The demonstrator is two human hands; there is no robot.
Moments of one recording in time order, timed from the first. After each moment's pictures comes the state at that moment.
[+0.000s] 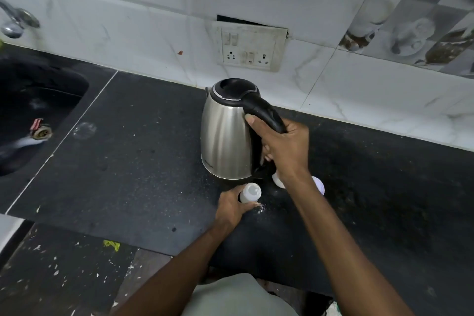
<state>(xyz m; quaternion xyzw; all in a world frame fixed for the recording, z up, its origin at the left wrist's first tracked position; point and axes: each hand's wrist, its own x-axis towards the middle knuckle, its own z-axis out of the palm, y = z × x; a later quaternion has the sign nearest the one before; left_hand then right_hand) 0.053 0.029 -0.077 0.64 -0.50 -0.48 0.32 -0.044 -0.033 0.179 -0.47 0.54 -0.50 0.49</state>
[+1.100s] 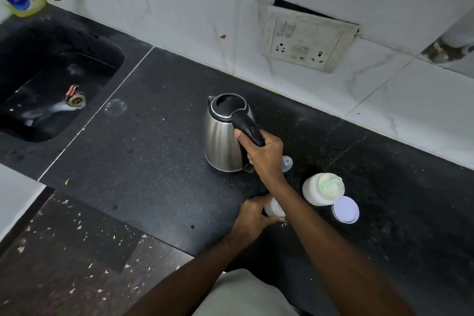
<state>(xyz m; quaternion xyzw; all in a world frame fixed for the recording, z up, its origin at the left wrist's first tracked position) 0.062 0.029 -0.065 0.63 -0.54 -0.44 0.34 0.047 -0.095 0.047 -0.55 0.54 -0.41 0.49</state>
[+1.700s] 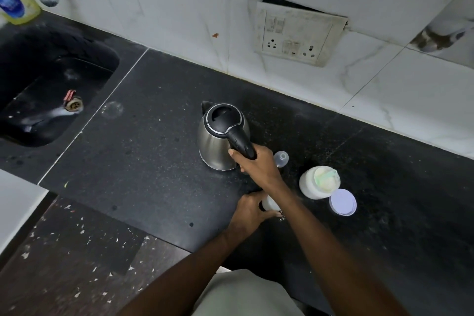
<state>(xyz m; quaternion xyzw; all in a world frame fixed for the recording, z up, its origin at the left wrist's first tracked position) 0.064 0.028 -0.064 0.63 -0.56 -0.43 0.32 0.024 -0.076 0.032 -0.61 0.54 -0.25 0.52</state>
